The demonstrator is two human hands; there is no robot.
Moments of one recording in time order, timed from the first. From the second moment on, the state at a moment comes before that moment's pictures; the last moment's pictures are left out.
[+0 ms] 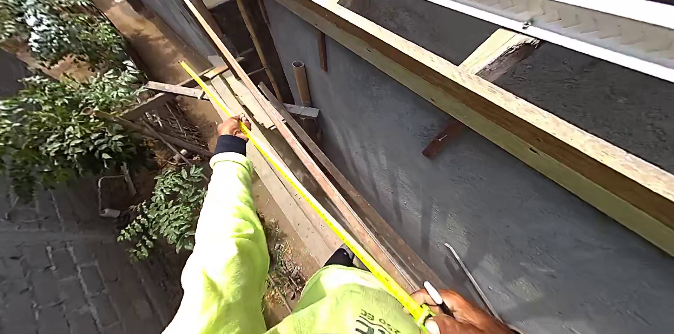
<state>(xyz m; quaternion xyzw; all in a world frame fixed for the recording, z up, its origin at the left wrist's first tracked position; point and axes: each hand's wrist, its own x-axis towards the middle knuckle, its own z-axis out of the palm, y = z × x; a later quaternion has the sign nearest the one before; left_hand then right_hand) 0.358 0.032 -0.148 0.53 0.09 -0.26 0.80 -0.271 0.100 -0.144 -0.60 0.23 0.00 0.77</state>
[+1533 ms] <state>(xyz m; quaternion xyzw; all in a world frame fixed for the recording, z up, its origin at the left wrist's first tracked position) -0.371 -0.007 -0.134 0.18 -0.47 -0.86 0.10 -0.457 0.398 -0.227 -0.09 0.31 -0.66 0.68</state>
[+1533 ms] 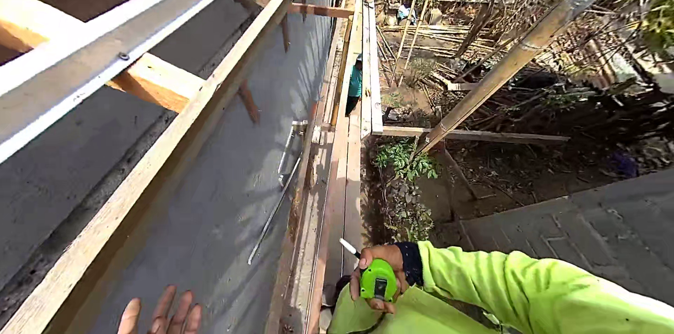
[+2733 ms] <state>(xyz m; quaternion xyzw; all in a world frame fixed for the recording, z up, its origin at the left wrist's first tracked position) -0.840 0.196 -0.100 0.10 -0.54 -0.83 0.09 -0.815 0.690 -0.294 0.13 0.26 -0.89 0.36</state>
